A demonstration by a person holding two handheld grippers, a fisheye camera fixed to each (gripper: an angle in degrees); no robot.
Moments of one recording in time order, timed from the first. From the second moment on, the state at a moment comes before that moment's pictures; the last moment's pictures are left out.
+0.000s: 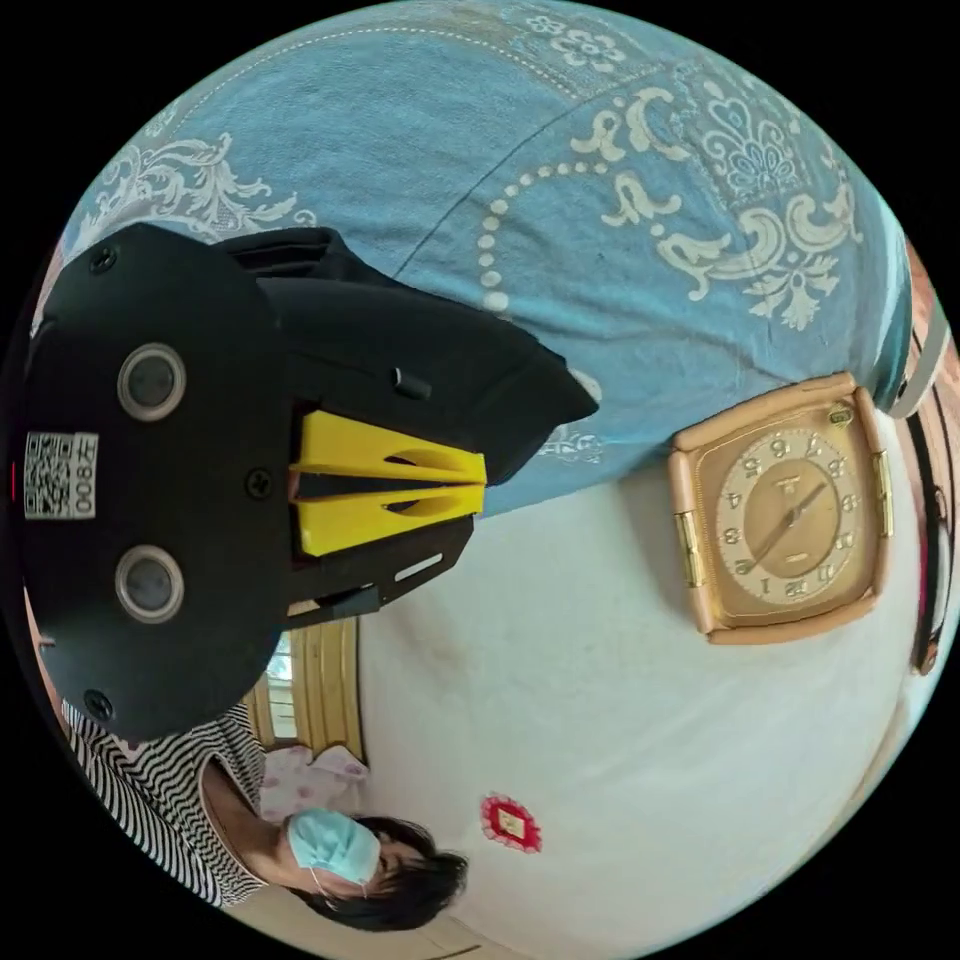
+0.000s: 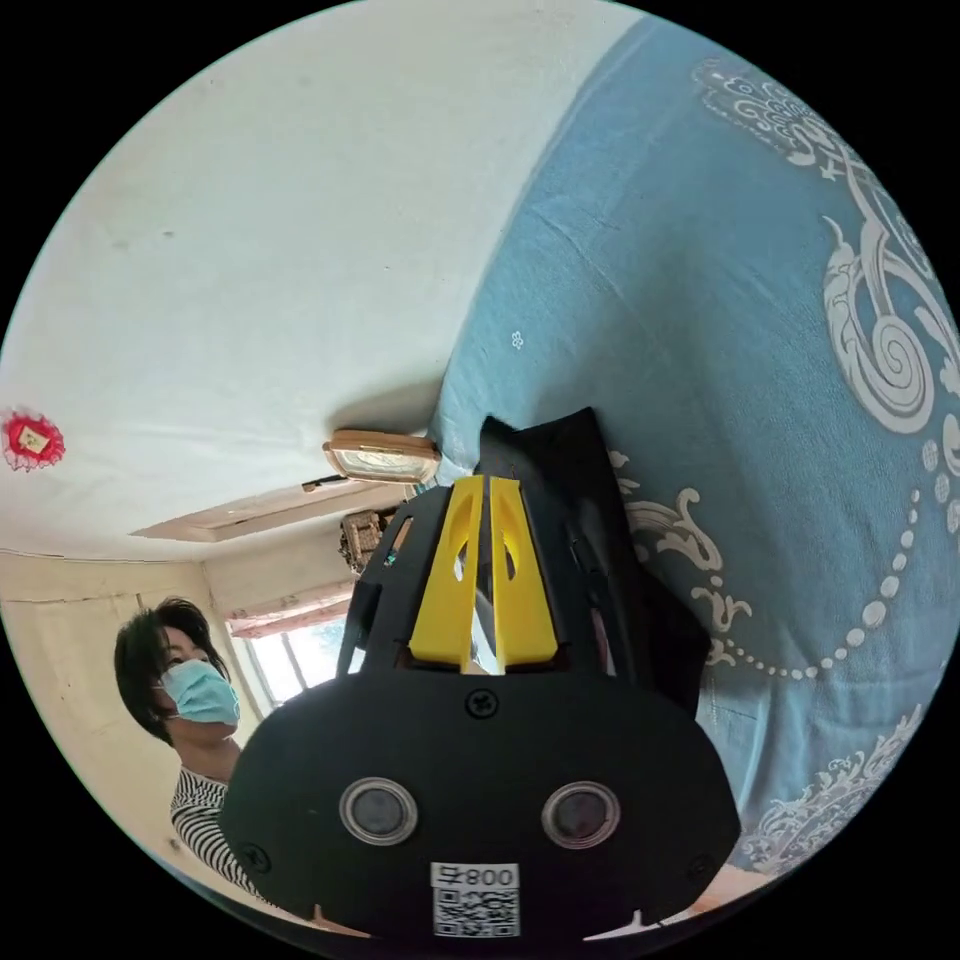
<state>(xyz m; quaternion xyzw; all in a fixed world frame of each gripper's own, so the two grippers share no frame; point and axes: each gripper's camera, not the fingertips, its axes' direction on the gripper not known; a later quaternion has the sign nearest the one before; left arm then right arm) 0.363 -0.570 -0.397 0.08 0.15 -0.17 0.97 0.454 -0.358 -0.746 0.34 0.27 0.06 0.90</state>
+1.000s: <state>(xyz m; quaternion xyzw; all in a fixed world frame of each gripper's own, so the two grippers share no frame) 0.471 -0.630 -0.307 -0.10 -0.13 0.04 0.98 0.211 -0.690 -0.333 0.10 0.74 -0.05 0.67</state>
